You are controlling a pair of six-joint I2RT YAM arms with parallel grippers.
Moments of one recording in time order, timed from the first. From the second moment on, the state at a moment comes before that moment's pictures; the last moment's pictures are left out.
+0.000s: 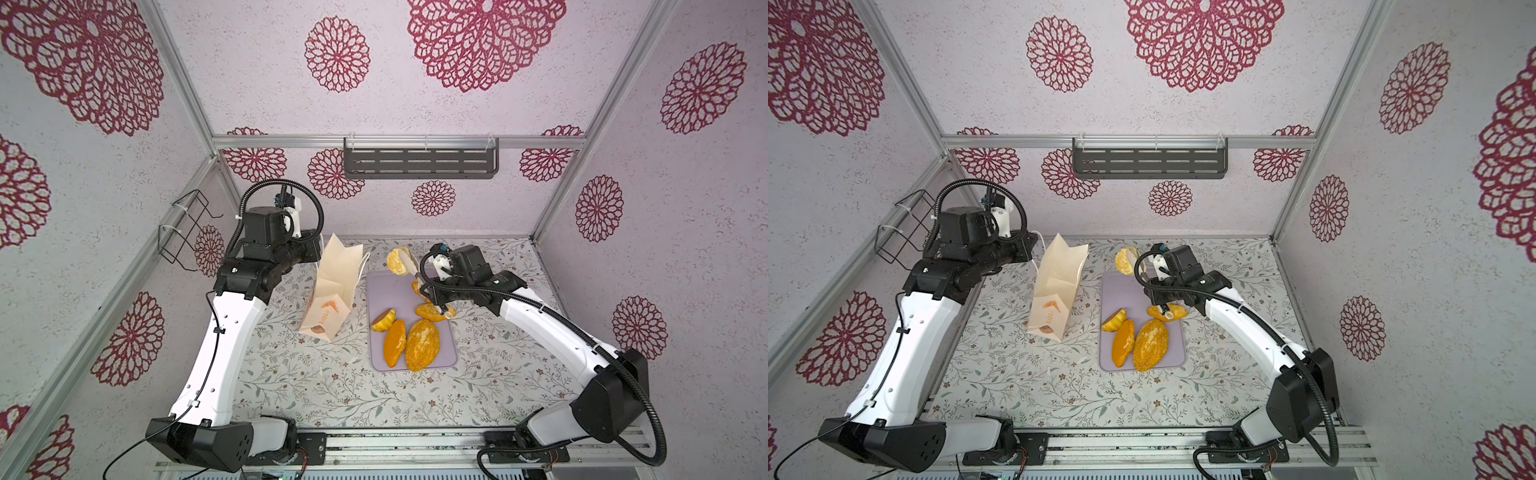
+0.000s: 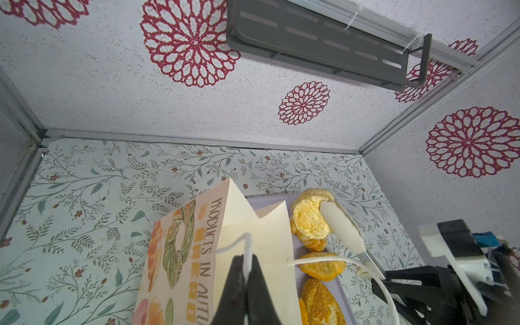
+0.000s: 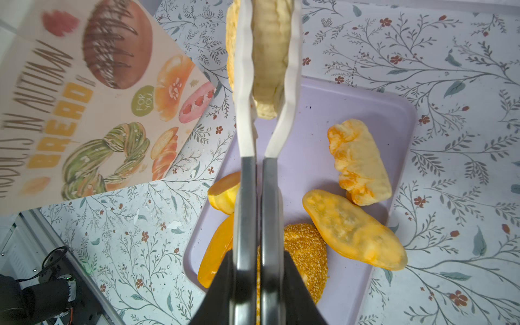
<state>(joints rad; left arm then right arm) -0.16 1.34 1.61 -0.75 0.16 -0.26 0.58 1.47 1.34 -0.63 -0.20 0.25</state>
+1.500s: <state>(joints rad) -0.32 1.52 1.77 -0.81 0.01 -0.31 0.82 1.40 1.61 -0.68 -0.03 0.32</state>
